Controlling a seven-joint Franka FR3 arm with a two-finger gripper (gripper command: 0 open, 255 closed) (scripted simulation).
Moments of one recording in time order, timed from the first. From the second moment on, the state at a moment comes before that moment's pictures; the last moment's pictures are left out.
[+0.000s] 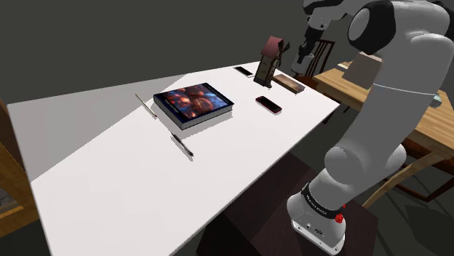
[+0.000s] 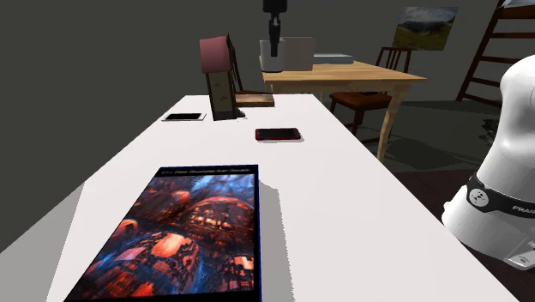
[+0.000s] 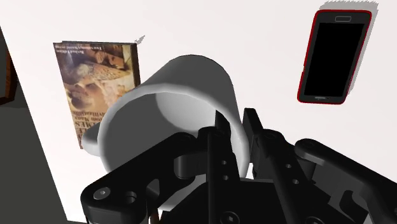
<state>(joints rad) -0.41 0.31 -0.48 -1.48 0.10 1.80 -0.85</state>
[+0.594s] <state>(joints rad) -0.48 0.42 -0.48 -1.41 0.15 1.84 -0.91</state>
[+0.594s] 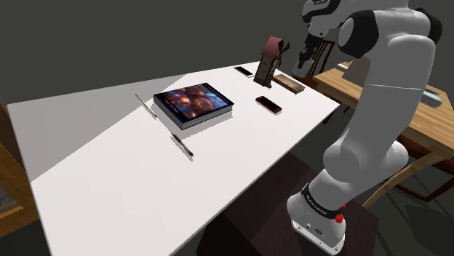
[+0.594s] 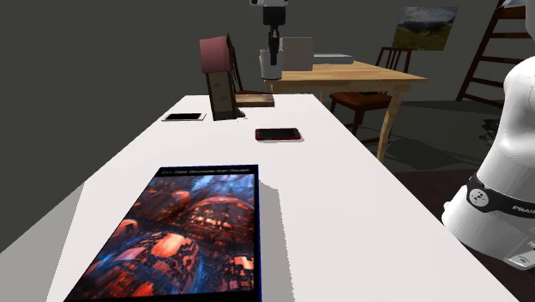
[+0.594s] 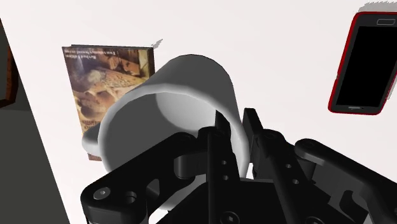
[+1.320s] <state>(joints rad) -0.47 0.44 -0.48 -1.53 0.17 1.97 -0.92</state>
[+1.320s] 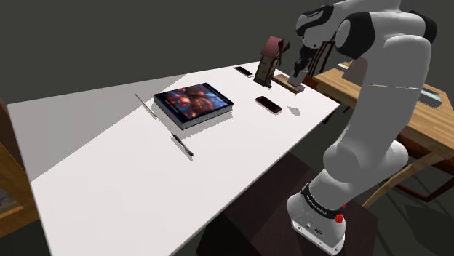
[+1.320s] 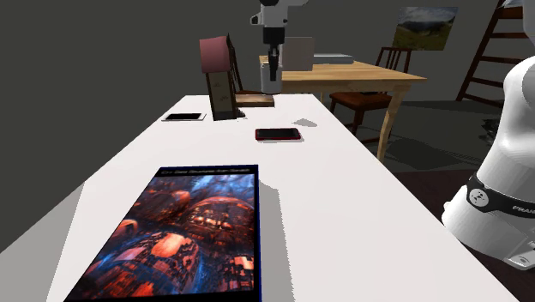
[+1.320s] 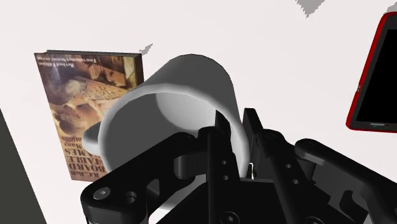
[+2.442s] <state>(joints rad) -0.47 0.49 -0.46 -1.64 0.20 2.13 -0.94</state>
